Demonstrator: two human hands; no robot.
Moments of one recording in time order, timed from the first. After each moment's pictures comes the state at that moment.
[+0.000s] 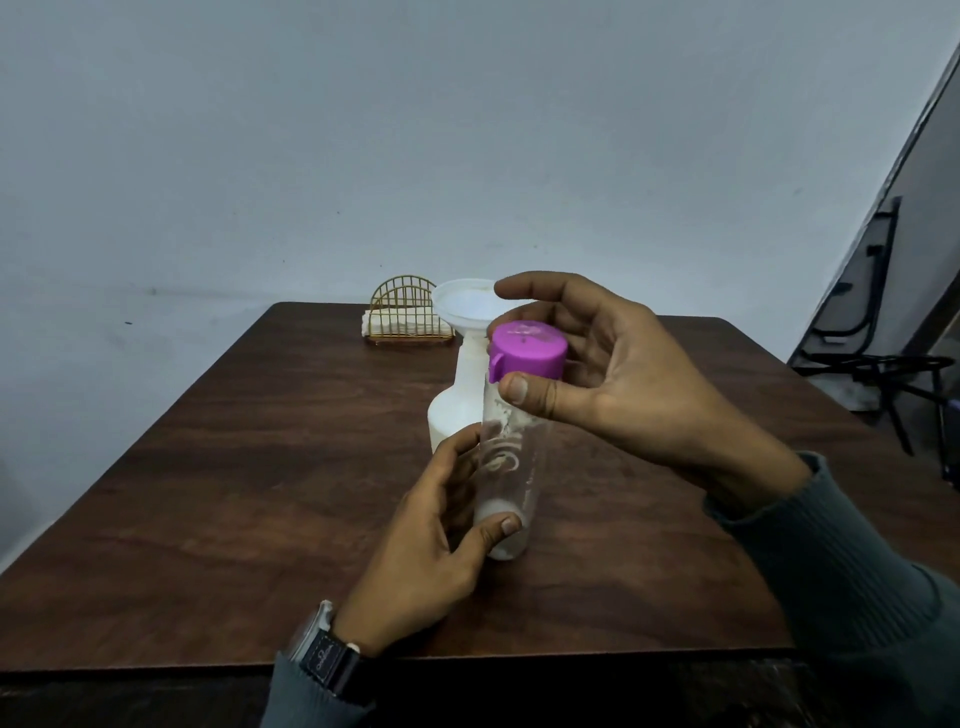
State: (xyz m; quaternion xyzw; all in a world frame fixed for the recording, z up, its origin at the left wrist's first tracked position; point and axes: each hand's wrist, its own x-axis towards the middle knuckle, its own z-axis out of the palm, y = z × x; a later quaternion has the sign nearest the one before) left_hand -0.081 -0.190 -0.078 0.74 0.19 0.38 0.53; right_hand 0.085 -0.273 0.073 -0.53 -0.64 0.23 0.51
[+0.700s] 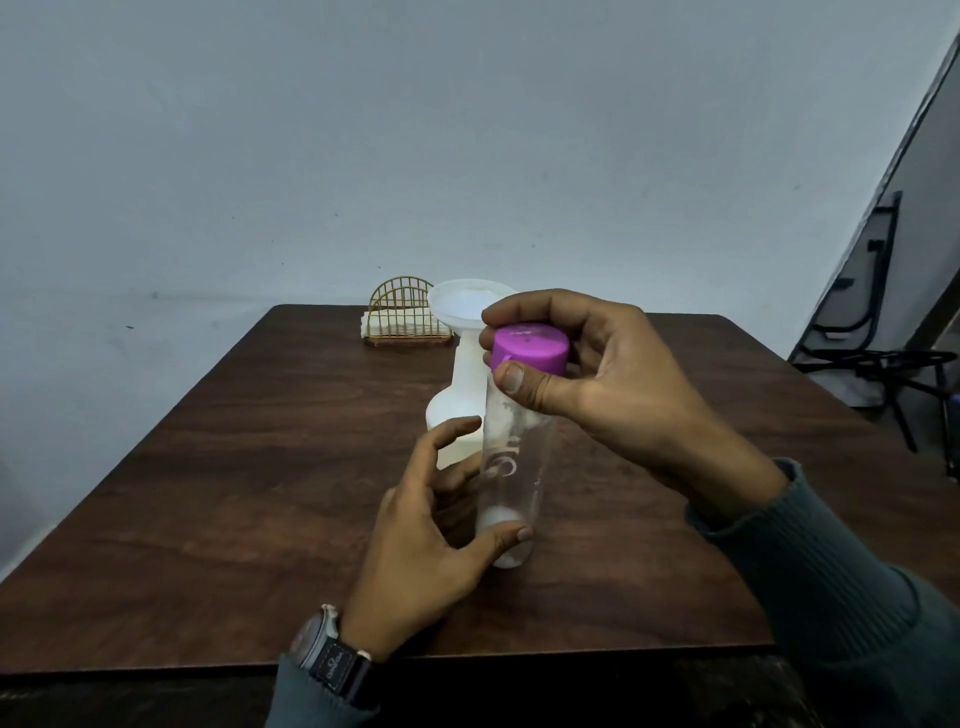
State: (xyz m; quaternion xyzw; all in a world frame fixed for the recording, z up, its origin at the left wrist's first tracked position) left_hand -0.084 -0.201 -0.065 0.73 0.23 0.42 0.48; right_hand 0.074 -0.271 0.073 -0.54 -0.60 0.22 0.54
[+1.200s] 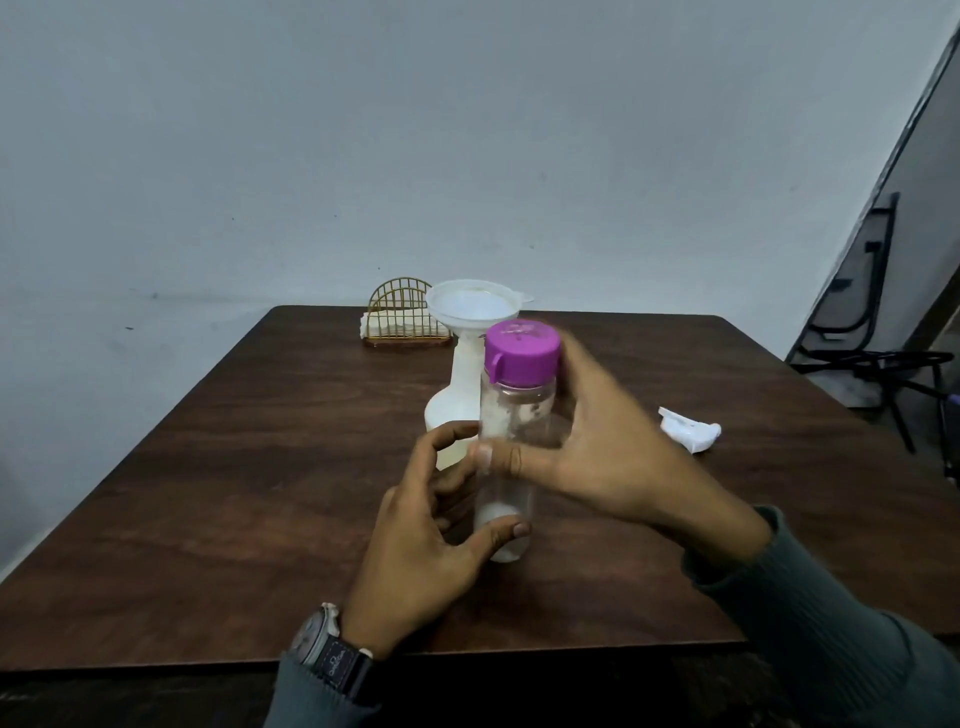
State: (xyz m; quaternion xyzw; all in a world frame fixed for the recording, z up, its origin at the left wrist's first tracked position) left_hand -0.083 -0.203 -0.062 0.74 0.24 0.43 0.45; right_hand 0.077 -0.276 0.036 -0.62 -0.60 0.20 0.46
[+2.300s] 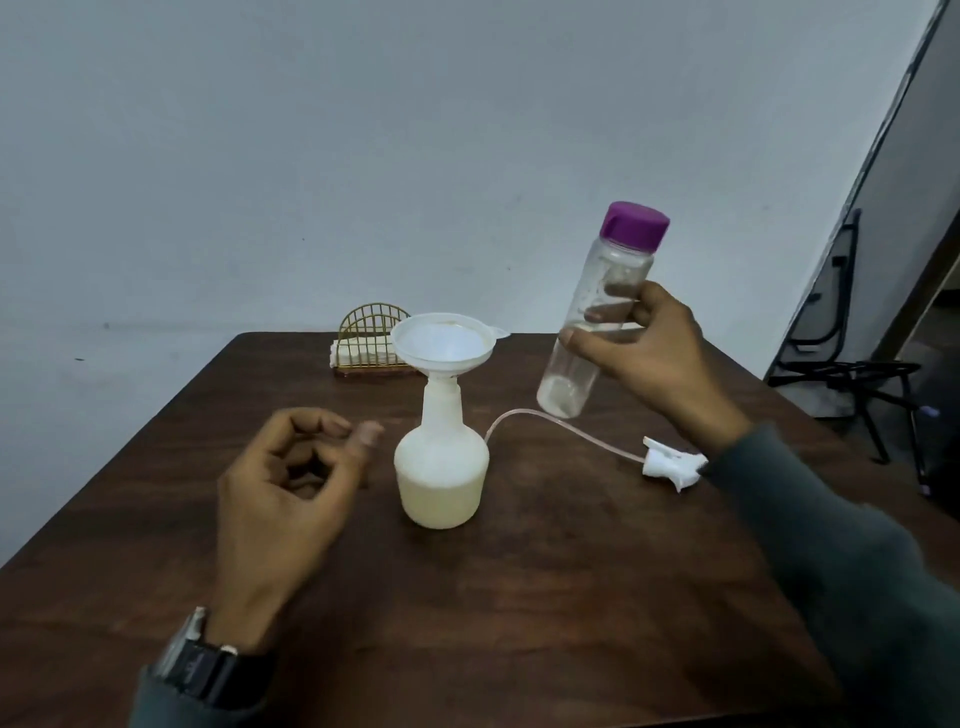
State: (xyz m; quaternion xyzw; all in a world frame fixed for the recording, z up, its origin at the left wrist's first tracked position) left_hand -0.105 -0.151 -0.016 0.67 0.33 0.56 0.36; right_hand 0.195 -0.222 0.058 -0.70 -0.44 0.06 0.56
